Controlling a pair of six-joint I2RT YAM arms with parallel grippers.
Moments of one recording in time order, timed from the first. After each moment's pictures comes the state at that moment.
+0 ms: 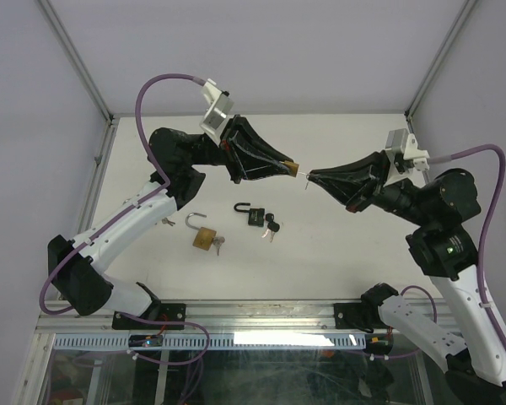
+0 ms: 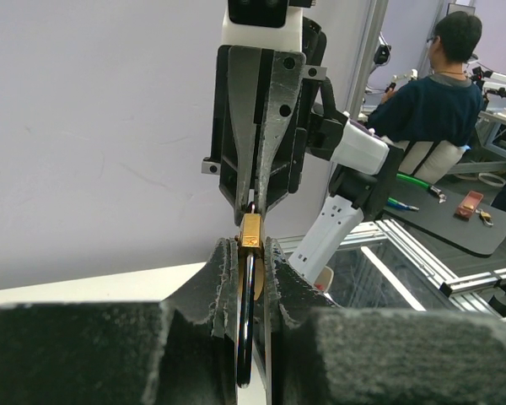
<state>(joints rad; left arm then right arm) -0.71 1.41 1.32 0.82 1.04 -0.73 0.48 0.74 1.16 -0.12 -0.69 0.19</state>
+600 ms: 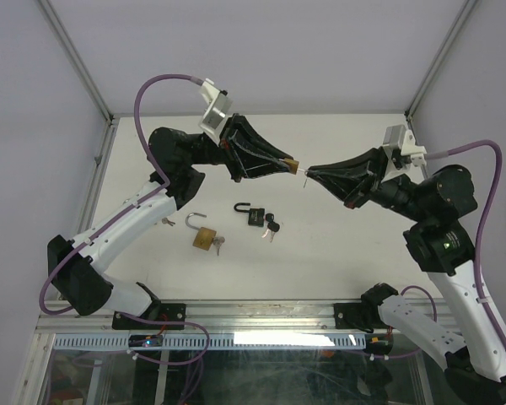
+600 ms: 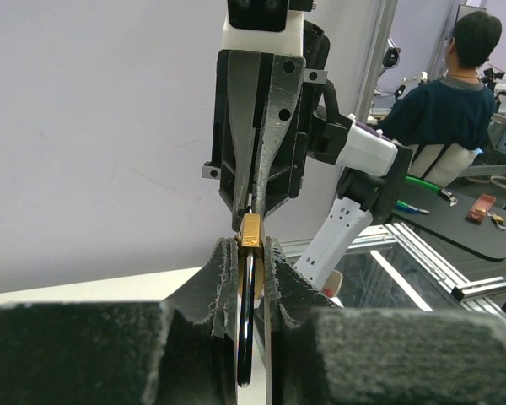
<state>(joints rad) -0.71 1.41 1.32 0.83 1.02 -0.72 0.48 0.77 1.16 -0.09 -0.70 0.19</state>
